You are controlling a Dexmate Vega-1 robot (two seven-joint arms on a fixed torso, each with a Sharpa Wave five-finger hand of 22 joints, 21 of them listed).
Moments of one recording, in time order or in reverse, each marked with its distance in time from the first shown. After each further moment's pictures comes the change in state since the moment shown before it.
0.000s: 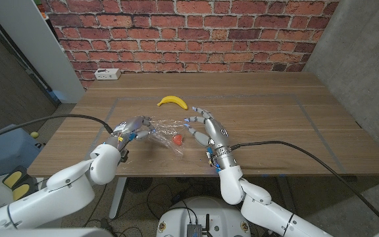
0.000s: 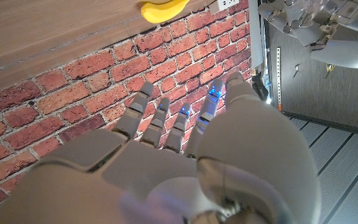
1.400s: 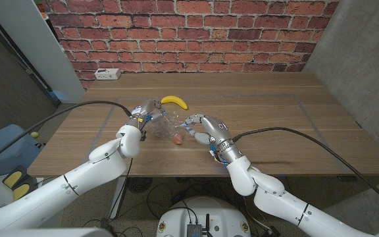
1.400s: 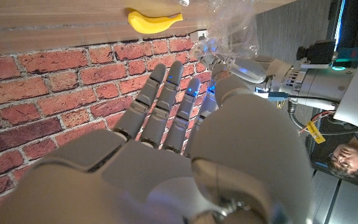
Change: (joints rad) left arm -0.400 -0.196 0.292 0.235 0.085 0.016 -0.007; left_hand 0.012 -0.001 0.000 0.000 0.000 -0.003 0.003 0.021 0.064 0.016 -0.005 -0.012 0.002 0.009 -0.009 0.000 0.000 0.016 -0.005 0.007 0.005; right arm 0.040 -0.128 0.028 -0.115 -0.082 -0.003 0.251; right_hand 0.104 -0.011 0.161 -0.113 -0.021 0.050 0.001 0.018 -0.001 0.310 0.006 0.121 0.066 0.469 -0.031 0.080 0.092 0.228 -0.101 0.108 0.019
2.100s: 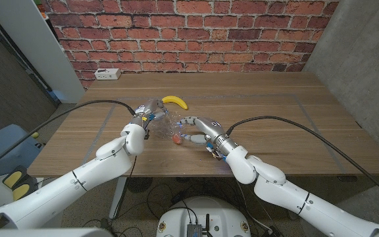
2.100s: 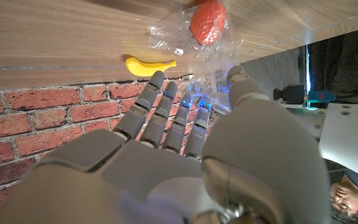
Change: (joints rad) left arm -0.051 -0.034 0.041 0.052 0.007 -0.002 -0.009; left_hand -0.004 -0.003 -0.033 0.017 0.014 -0.280 -0.047 -0.145 -0.026 -0.077 0.017 -0.033 0.005 -0.017 0.017 -0.005 0.001 -0.012 0.012 0.000 0.005; right arm 0.072 -0.021 -0.024 -0.044 0.048 -0.085 0.288; right_hand -0.136 -0.064 -0.009 0.036 -0.006 -0.279 -0.032 -0.062 0.000 -0.196 0.010 -0.141 -0.024 -0.233 0.024 -0.172 -0.059 -0.109 0.031 -0.020 -0.008
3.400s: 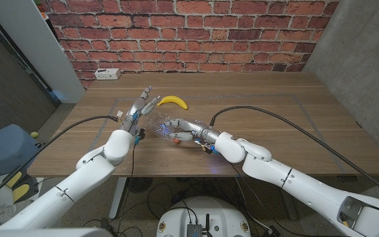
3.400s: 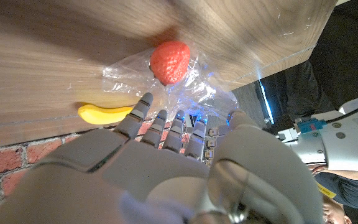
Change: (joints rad) left arm 0.207 -0.088 -0.293 0.151 -0.461 -0.608 0.099; left_hand -0.460 0.025 -0.127 0.278 -0.020 -0.779 -0.040 -0.048 -0.143 -0.365 0.088 -0.013 -0.003 -0.160 0.056 0.005 0.029 -0.142 0.009 -0.048 0.023; right arm 0.229 0.090 -0.096 0.193 0.174 0.088 0.307; right_hand -0.404 0.162 -0.109 0.220 0.004 -0.256 -0.060 0.008 -0.010 -0.253 -0.007 -0.041 -0.056 -0.385 0.011 -0.087 -0.102 -0.283 0.043 -0.148 -0.016
